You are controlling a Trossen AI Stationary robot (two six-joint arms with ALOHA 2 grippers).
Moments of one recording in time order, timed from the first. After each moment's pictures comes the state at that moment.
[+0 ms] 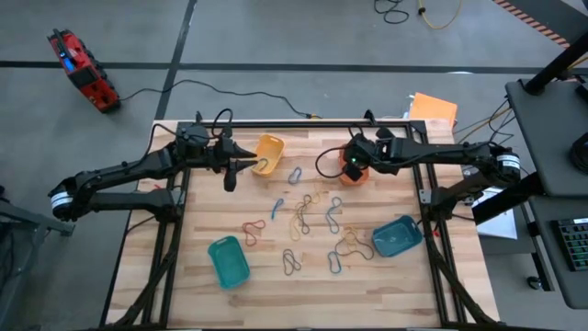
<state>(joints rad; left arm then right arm) 0.46 0.90 0.62 -0.04 0.27 0.12 -0.26 1.40 1.04 -0.83 0.61 0.35</state>
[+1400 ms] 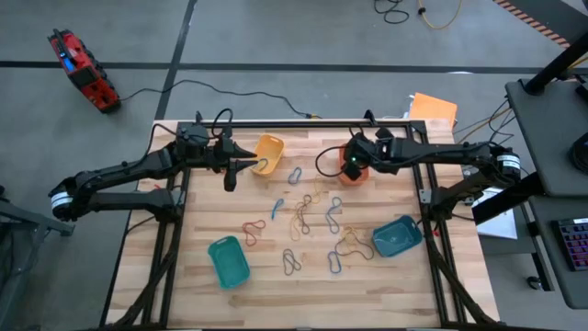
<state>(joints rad) 0.46 0.90 0.62 -0.05 0.27 0.12 -0.27 1.40 1.03 -0.80 0.58 0.37</state>
